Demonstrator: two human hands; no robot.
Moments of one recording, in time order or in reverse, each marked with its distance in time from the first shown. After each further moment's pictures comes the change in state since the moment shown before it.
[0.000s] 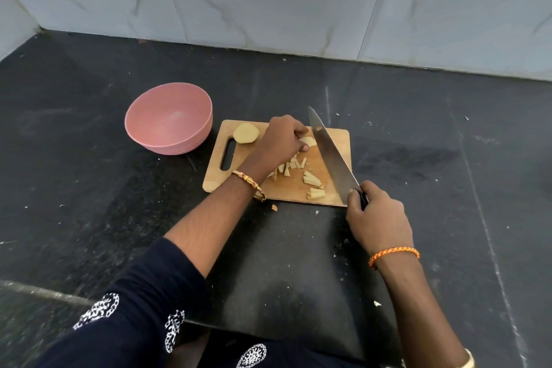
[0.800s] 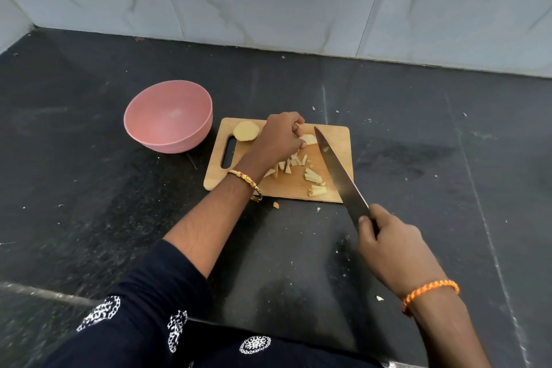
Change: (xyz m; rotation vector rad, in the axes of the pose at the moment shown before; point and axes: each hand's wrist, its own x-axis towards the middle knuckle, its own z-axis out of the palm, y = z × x) left_hand -0.002 -0.009 -0.003 -0.061 0.015 0.048; right_hand -0.046 -0.004 -0.033 -0.113 -0.257 0.012
